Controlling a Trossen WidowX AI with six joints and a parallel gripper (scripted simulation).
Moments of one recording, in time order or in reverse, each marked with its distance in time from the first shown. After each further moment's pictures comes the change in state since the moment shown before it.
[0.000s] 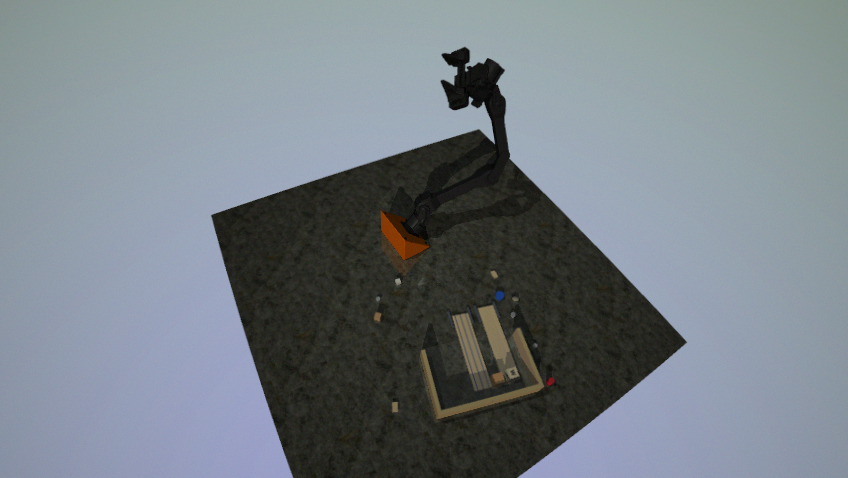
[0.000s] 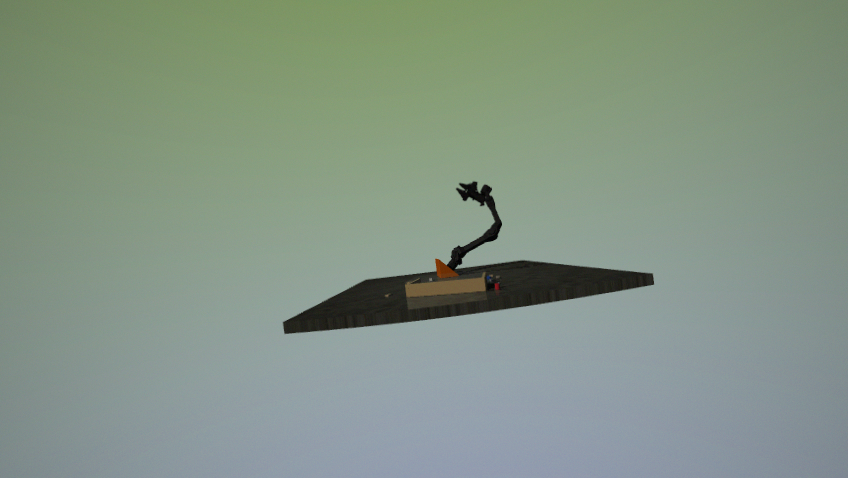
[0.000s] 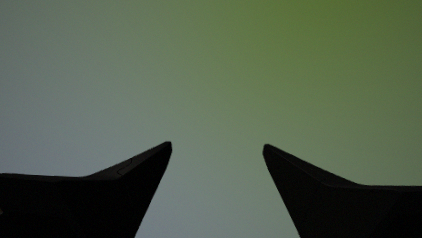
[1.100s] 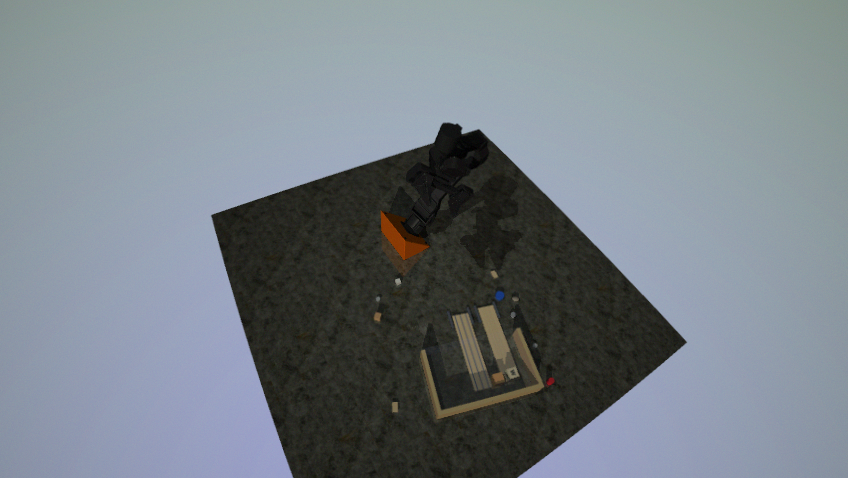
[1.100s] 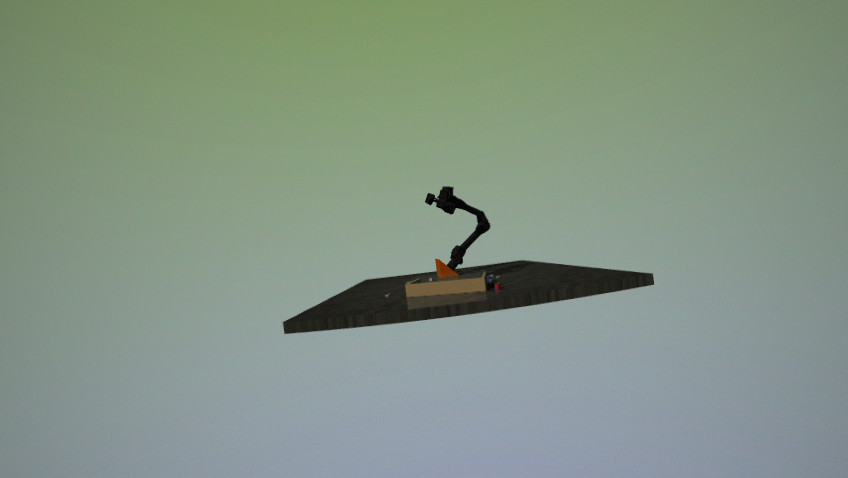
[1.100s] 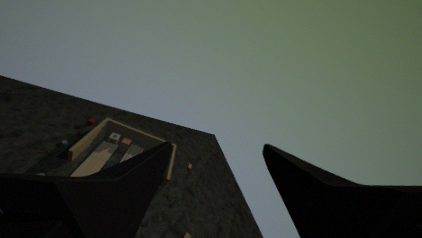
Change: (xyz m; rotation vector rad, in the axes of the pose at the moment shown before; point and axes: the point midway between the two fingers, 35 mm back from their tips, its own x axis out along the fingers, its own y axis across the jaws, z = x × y) arm 0.077 0.402 0.054 0.411 -0.144 1.268
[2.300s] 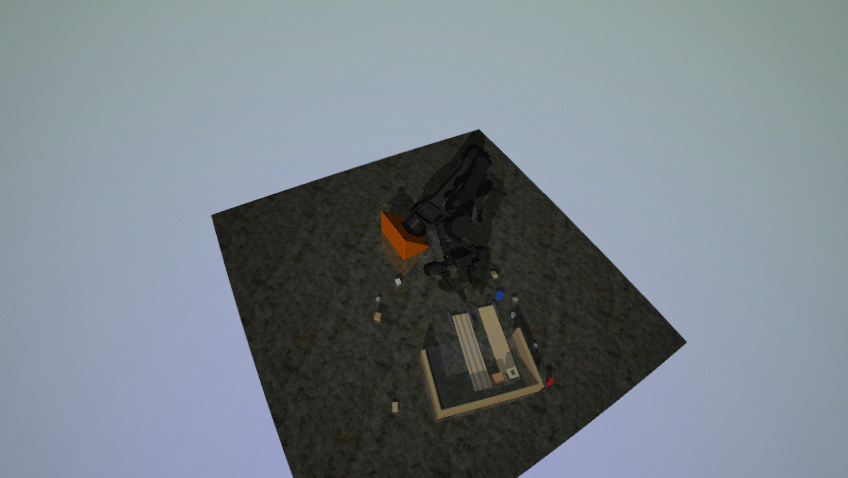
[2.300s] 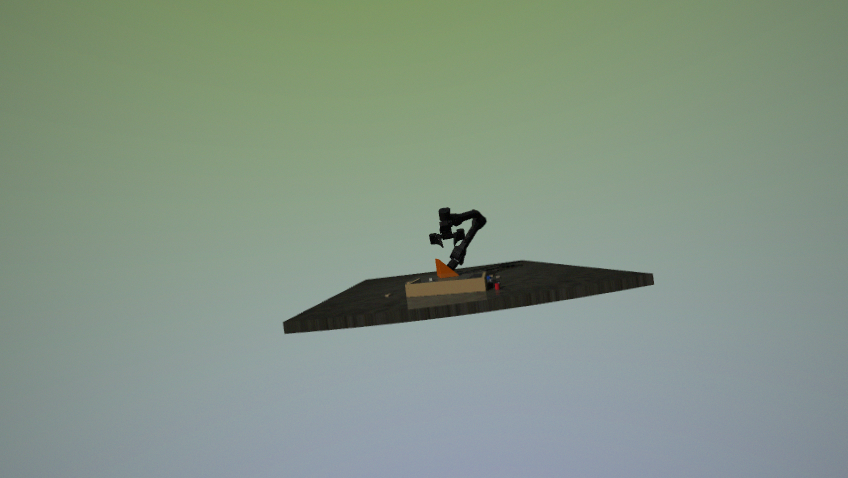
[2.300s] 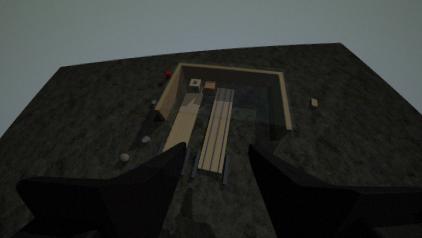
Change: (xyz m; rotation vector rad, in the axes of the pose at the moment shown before) arm 0.114 0.181 -0.134 0.425 0.452 0.539
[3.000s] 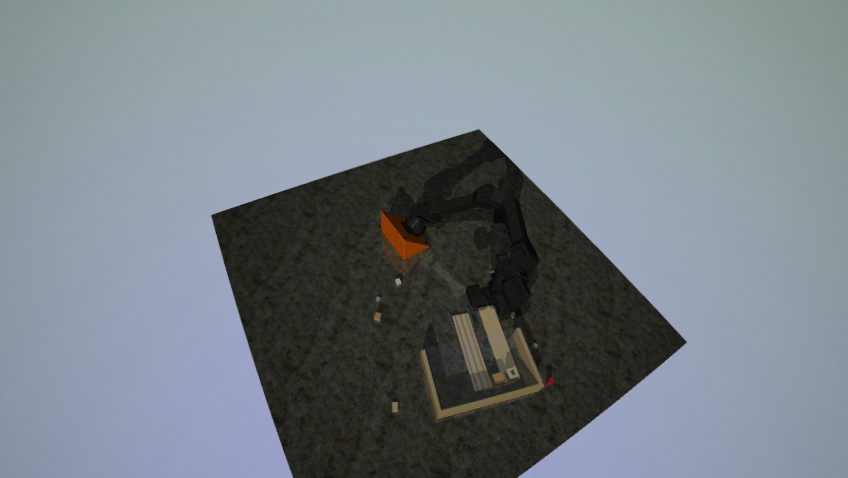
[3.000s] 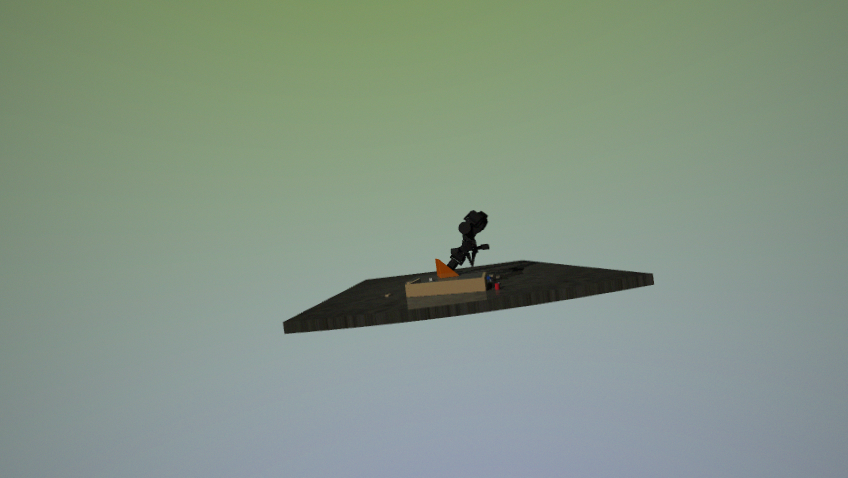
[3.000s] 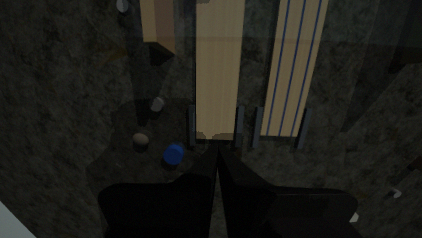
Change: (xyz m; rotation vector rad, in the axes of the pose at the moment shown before) arm 0.112 0.105 -0.038 0.137 0.818 -0.088
